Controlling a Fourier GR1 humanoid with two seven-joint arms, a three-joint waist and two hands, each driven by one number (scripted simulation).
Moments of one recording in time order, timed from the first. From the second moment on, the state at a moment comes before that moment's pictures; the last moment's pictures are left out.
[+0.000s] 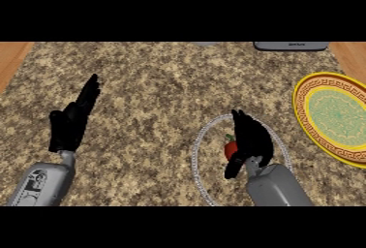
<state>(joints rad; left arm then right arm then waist) -0.24 0.29 -0.10 -1.42 0.02 0.14 0.08 -0.30 -0.08 0.38 -1.47 0.85 0.31 0.89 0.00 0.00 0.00</state>
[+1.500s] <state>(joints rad) -0.23 0.23 0.03 -1.41 -0.05 0.07 0.09 -0.18 -0.47 0.06 -1.35 0.86 0.17 0.28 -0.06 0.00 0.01</state>
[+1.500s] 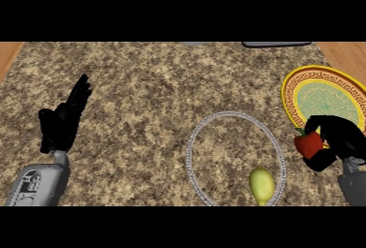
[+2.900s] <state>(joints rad) -0.27 0.20 -0.01 -1.43 -0.06 0.04 0.10 -0.40 -0.97 -0.37 -0.63 0.42 0.27 -0.90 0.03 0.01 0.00</state>
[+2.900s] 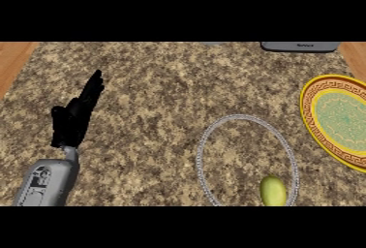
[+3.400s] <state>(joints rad) -0.30 0.19 -0.01 -1.40 -0.08 0.04 0.12 -0.58 -0.81 -0.19 -0.50 0.62 0.09 -0.88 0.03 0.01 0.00</state>
